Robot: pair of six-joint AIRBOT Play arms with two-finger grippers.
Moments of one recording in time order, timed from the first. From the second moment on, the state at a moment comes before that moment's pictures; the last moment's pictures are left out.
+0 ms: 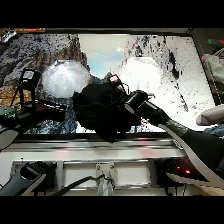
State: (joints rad) left arm -0.52 -0.62 0.86 1.63 -1.05 -1.80; right arm 0.70 -1.33 1.09 -1.68 0.88 1.86
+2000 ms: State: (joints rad) left arm -0.66 -1.08 0.72 1.02 -0.23 -1.10; right arm 0.60 -0.93 1.25 -1.91 1.04 1.80
